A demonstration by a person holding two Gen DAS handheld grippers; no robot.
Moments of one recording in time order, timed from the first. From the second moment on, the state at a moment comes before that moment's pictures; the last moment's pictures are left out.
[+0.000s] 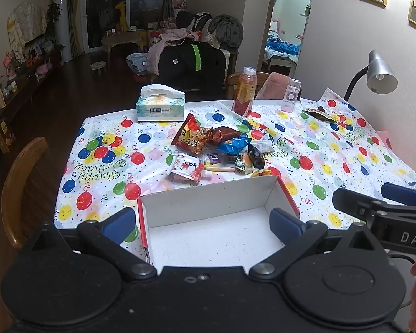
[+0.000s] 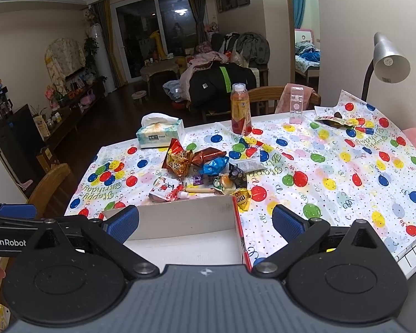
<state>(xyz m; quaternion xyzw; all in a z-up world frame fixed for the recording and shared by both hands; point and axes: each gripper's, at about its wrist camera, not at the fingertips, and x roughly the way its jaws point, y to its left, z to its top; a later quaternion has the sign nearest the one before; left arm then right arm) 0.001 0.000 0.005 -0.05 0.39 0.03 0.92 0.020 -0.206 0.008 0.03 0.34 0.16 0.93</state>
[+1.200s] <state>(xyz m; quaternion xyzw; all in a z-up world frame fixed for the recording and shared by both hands) 0.004 0.013 0.016 -0.05 0.38 0.03 0.92 0.020 -0.183 0.015 0.02 0.34 0.16 0.93</state>
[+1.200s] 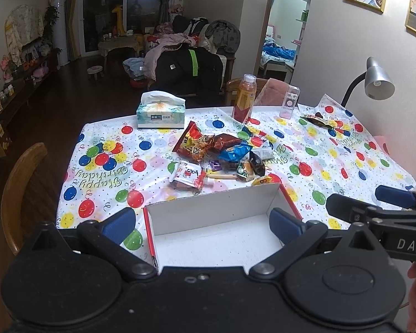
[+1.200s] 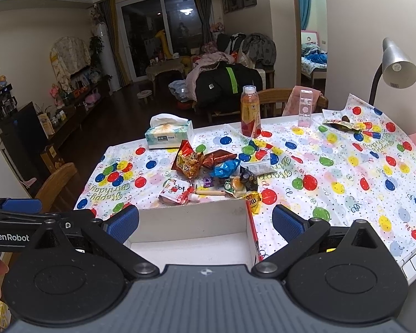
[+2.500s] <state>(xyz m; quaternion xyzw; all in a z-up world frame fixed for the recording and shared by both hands) 0.154 0.018 -0.037 -0.09 0.44 0.06 0.89 0.204 -0.229 -0.028 -0.02 0.41 0.22 0.89</state>
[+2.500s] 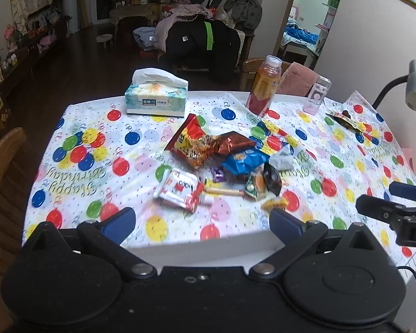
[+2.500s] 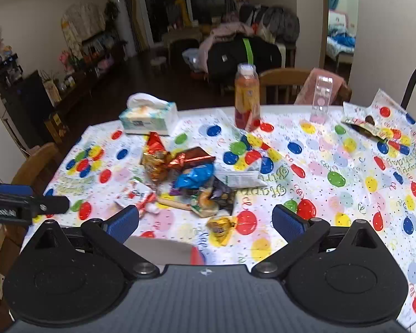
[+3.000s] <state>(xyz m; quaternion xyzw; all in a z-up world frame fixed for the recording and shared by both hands) 0.264 0.059 -0.103 -0.09 0.52 0.05 0.85 0.308 -0.228 -0.099 -0.01 0.51 0.24 0.82</state>
